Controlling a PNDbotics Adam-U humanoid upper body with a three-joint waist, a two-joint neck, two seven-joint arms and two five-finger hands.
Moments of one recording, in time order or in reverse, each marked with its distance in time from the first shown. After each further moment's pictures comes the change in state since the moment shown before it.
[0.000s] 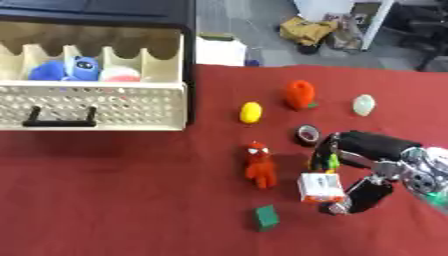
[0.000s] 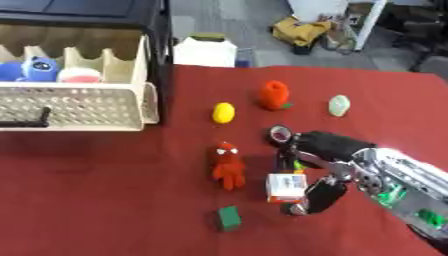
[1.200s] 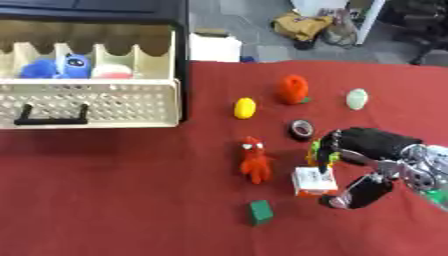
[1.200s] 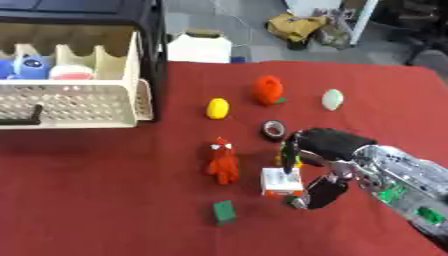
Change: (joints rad) left arm 0.001 0.000 0.001 0.000 0.000 0.002 -0.016; right arm 0.030 -0.001 -0.008 0.000 0.062 -0.021 0.006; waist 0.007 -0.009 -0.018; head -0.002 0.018
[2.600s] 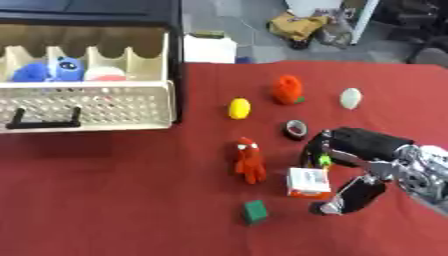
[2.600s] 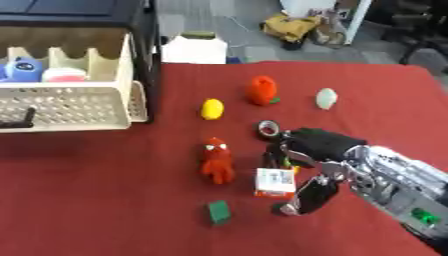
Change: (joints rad) left arm 0.004 -0.008 0.002 0.000 -0.001 0.001 -0.028; right arm -0.008 0.001 0.021 -0.061 -0.045 0.027 -0.001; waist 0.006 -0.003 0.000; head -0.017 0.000
